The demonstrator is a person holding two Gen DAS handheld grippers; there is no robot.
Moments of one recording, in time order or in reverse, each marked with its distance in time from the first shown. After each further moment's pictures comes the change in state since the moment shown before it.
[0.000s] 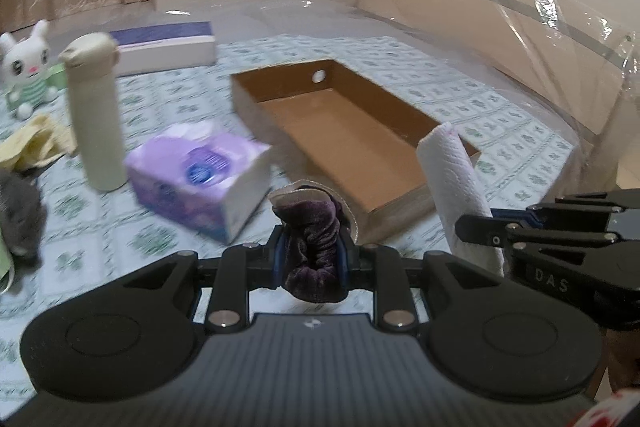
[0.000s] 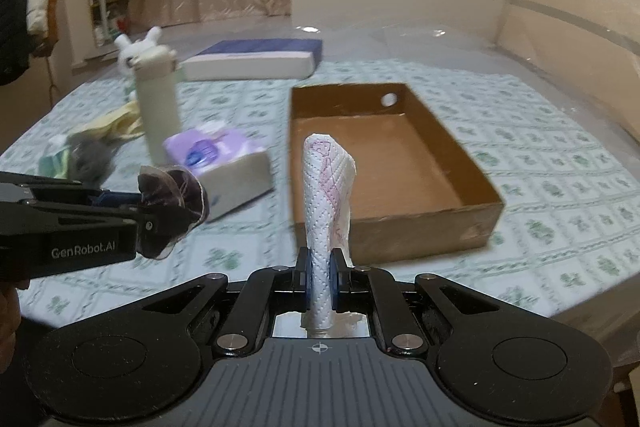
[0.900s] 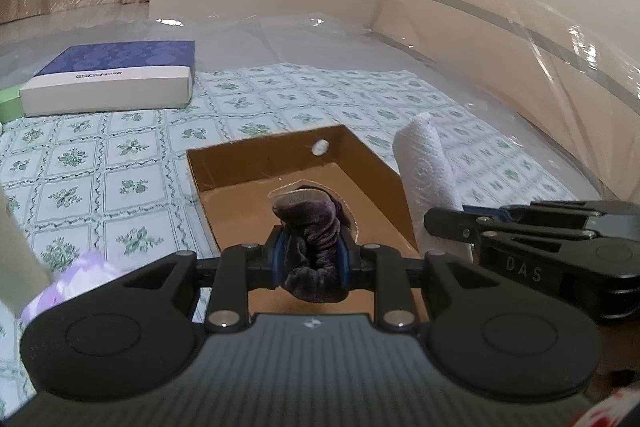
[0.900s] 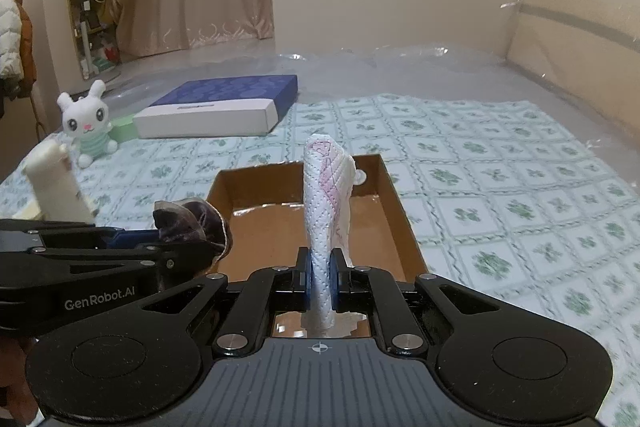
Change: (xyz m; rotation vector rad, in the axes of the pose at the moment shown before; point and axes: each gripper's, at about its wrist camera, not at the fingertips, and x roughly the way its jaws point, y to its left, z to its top) left arm 0.157 0.008 0.129 -0.093 -0.035 0.010; right arm 0.123 -0.116 0.131 0.026 -0.057 0.041
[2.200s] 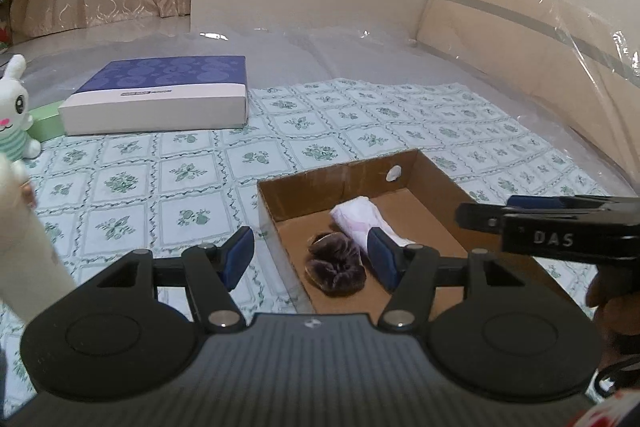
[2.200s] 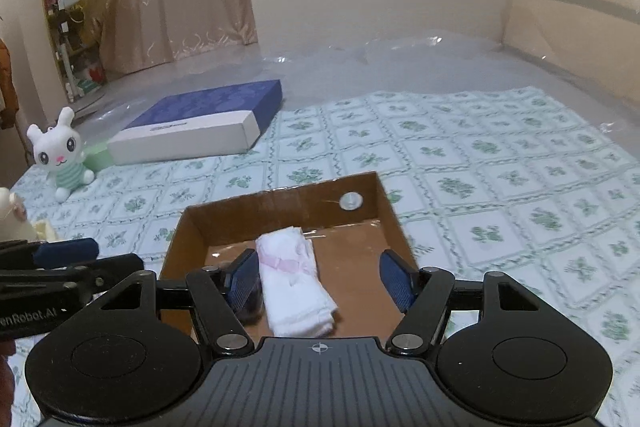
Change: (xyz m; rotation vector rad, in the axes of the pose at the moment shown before) left arm 0.007 0.038 0.015 0.010 -0.040 0.129; right arm 0.088 -0.027 0.034 0.092 0.005 0.023
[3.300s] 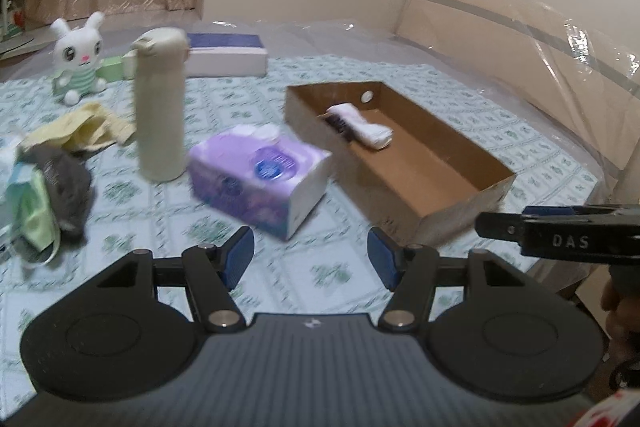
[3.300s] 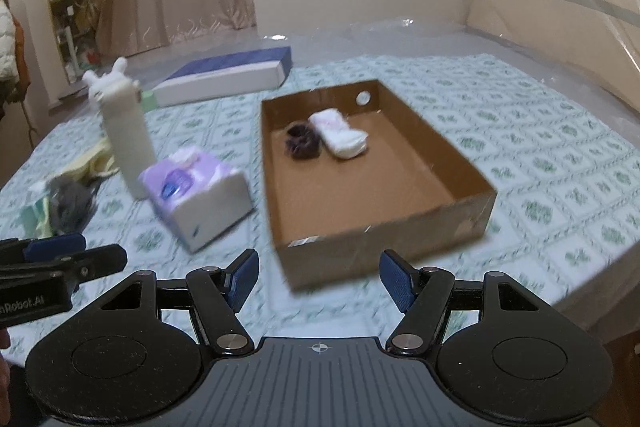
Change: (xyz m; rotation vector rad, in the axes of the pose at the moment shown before) left arm -0.205 0.038 -0.152 -0.010 0.000 -0.041; right arm -0.194 0.107 -0.154 0.029 0.014 -0.103
